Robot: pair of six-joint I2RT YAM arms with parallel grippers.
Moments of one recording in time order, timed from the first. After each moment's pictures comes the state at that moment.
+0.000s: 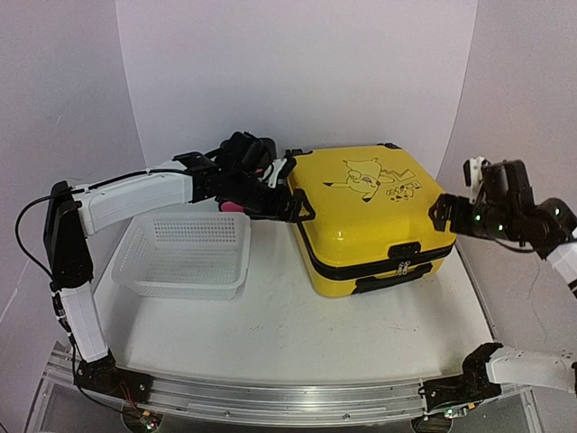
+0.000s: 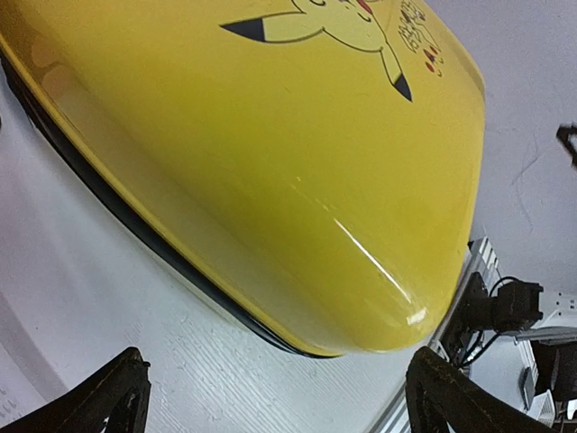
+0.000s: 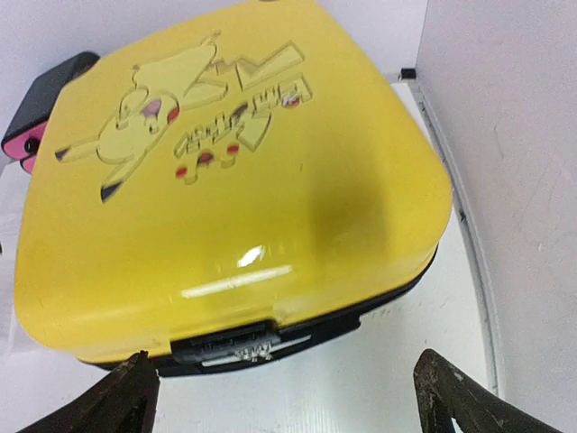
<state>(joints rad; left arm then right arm) -0.82 1.87 1.72 -0.54 0.30 -0.42 0.47 0.89 1.04 -0.83 0.27 0.42</state>
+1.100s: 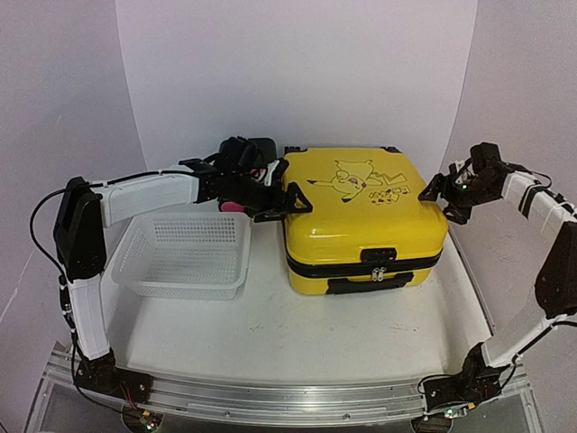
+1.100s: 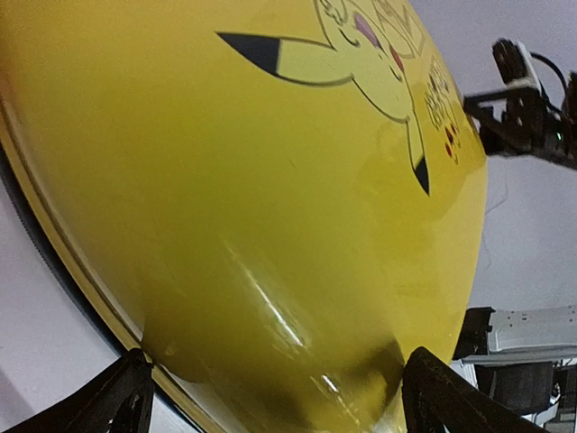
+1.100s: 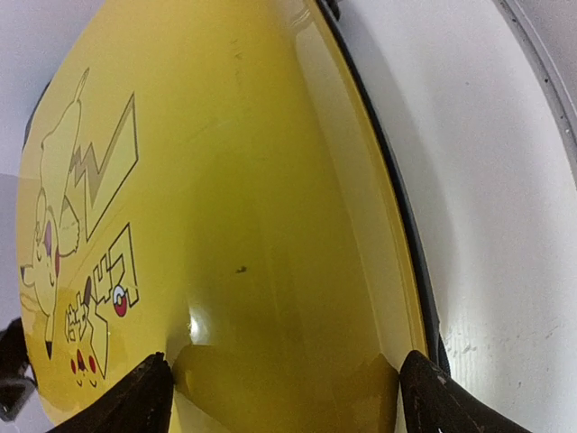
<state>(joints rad) -0.75 1.94 1.68 -0.38 0.50 -0.56 -0.06 1.51 1.32 -0.71 -0.43 0.41</state>
